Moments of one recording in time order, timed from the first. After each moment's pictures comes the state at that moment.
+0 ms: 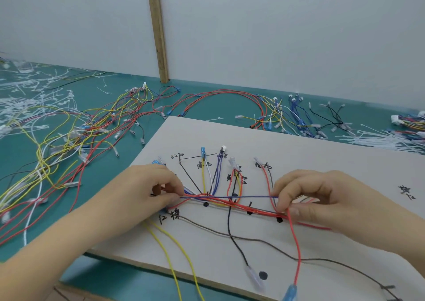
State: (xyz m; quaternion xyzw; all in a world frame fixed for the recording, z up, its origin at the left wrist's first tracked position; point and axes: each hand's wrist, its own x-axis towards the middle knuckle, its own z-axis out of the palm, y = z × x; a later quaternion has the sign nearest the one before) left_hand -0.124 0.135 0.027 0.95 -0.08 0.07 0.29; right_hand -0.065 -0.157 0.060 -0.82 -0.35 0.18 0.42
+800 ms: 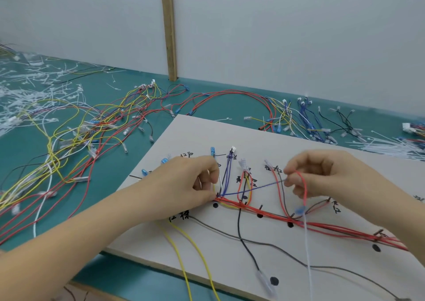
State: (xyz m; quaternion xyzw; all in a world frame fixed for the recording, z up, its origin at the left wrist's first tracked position) left_hand -0.098 0.107 0.029 0.95 -0.11 0.02 0.30; right_hand -0.041 -0.140 0.066 -0.82 -0.20 0.17 0.51
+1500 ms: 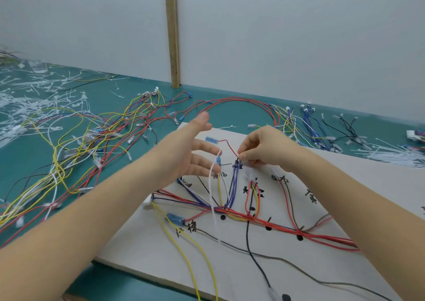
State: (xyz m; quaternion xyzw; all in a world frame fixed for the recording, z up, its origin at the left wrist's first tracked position) left_hand -0.059 0.116 0.060 0.65 0.09 -0.05 0.75; right_hand 0.041 -0.045 0.050 -0.90 -0.20 0.15 0.36
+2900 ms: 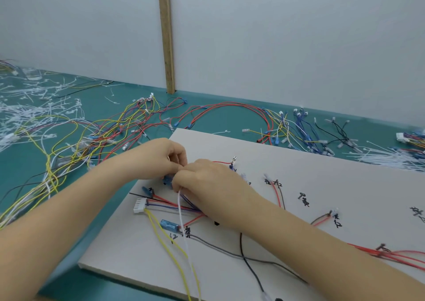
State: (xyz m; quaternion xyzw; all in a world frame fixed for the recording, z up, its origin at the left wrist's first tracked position) left_hand -0.037 0.171 0.041 0.97 -0.05 -0.04 0.25; right_hand -0.044 0.003 0.035 -0.83 -0.54 -0.08 0.09
